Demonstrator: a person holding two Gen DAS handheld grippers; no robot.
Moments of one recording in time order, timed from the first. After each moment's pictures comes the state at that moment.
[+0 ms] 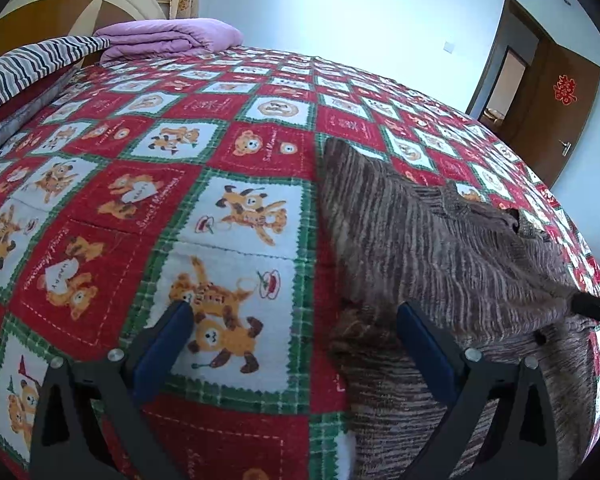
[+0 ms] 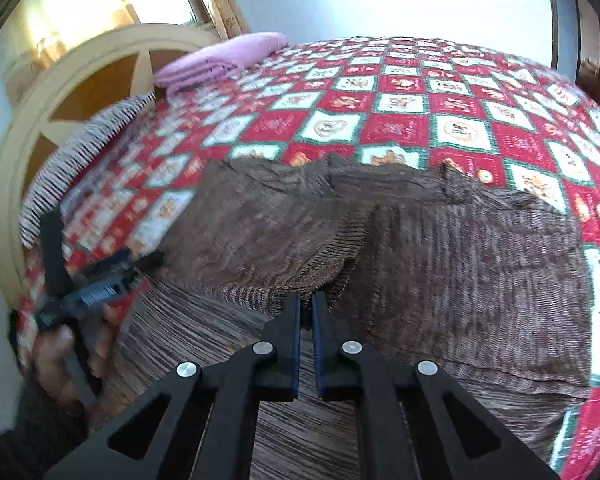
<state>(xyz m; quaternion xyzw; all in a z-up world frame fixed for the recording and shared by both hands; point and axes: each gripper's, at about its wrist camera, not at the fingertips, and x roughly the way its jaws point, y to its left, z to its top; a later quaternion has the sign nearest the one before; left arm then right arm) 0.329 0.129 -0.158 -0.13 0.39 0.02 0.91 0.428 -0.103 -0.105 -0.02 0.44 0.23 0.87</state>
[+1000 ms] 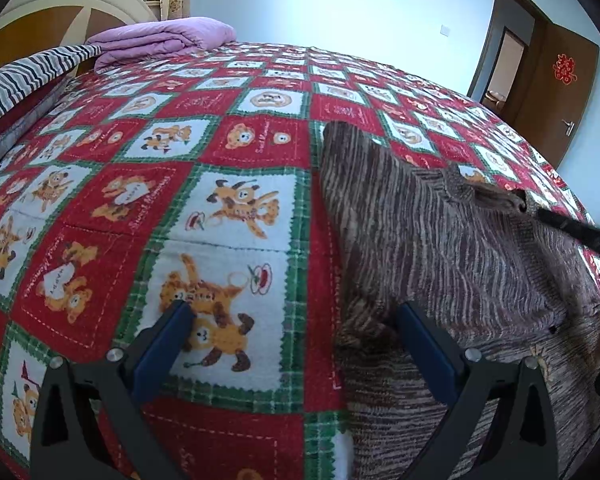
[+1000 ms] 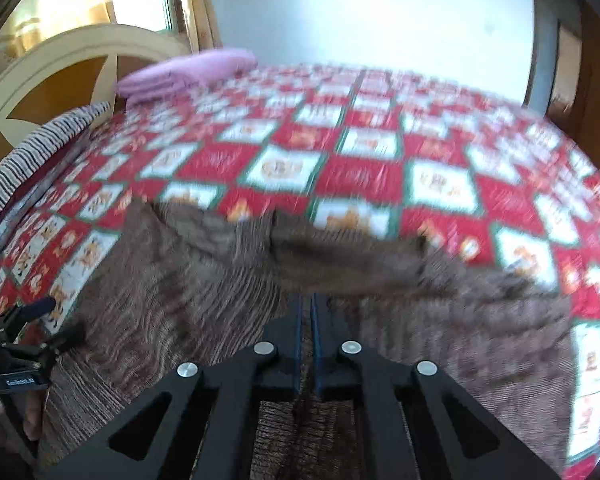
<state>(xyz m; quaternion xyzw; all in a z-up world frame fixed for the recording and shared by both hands) 0.333 0.121 -0.161 -0.10 0.41 0.02 0.91 0.493 -0.085 -0.107 -0.07 0.37 0.16 0.91</state>
